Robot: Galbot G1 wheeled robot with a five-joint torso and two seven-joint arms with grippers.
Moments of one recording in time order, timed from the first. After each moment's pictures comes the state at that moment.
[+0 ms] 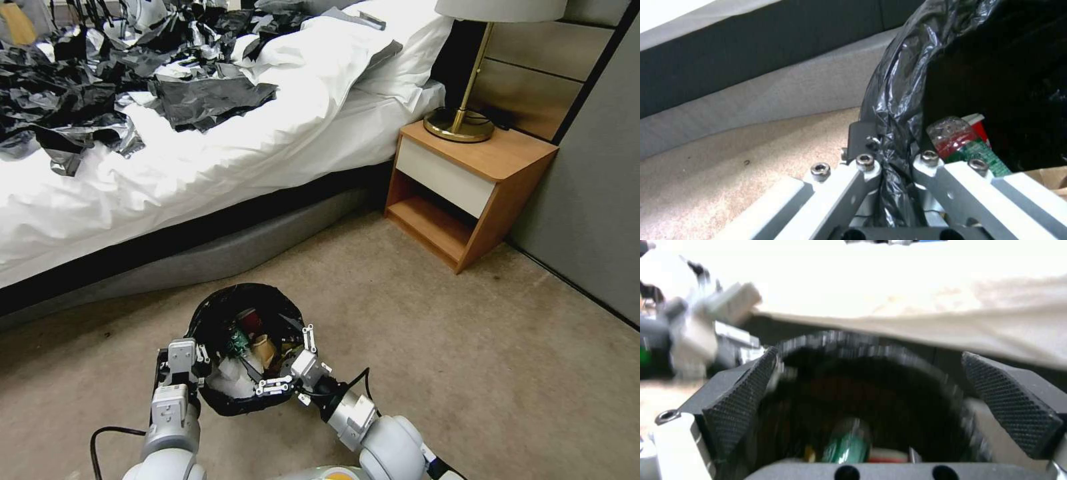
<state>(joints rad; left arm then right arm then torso) 1.78 -1.53 -0.57 -2.21 0.08 0.28 -0.22 -1.34 1.30 -0.11 1.86 -0.02 0.30 -0.23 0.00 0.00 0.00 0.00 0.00</state>
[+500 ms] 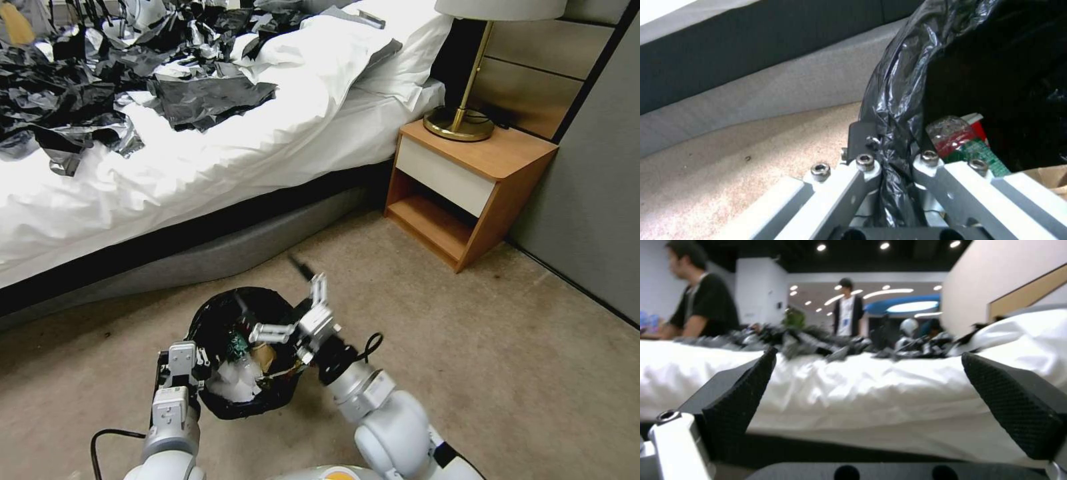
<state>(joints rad) 1.78 -1.52 -0.57 -2.20 0.08 0.28 -0.21 -1.34 1.36 -0.06 2.11 0.02 0.26 -0.08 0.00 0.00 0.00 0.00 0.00</state>
